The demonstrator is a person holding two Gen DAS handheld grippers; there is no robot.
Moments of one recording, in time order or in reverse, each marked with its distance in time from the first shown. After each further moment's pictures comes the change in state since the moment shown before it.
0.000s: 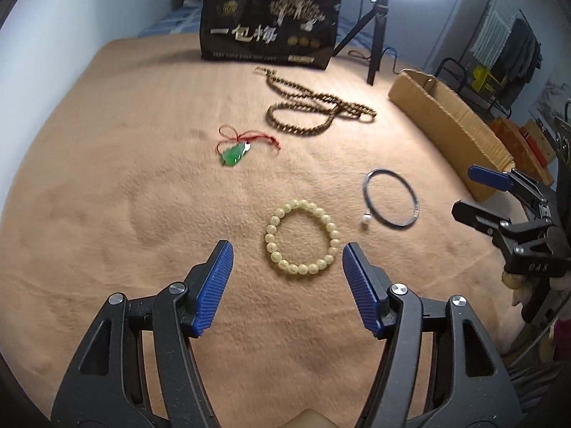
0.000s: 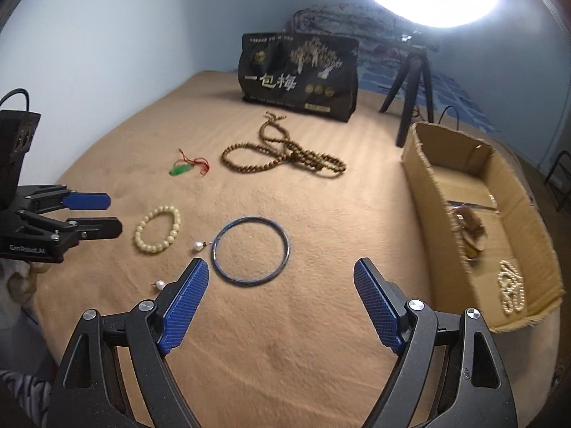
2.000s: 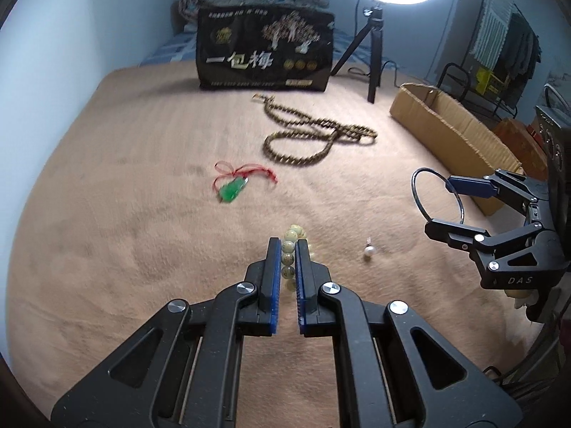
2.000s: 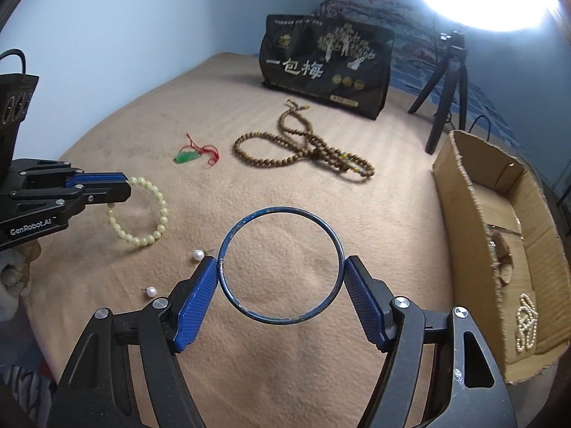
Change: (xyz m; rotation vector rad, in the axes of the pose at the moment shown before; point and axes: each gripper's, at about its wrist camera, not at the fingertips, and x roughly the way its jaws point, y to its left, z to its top) left arm -0.008 -0.022 0.015 0.062 -0.099 0.063; right arm 0.025 0.006 0.012 -0.084 0.034 0.046
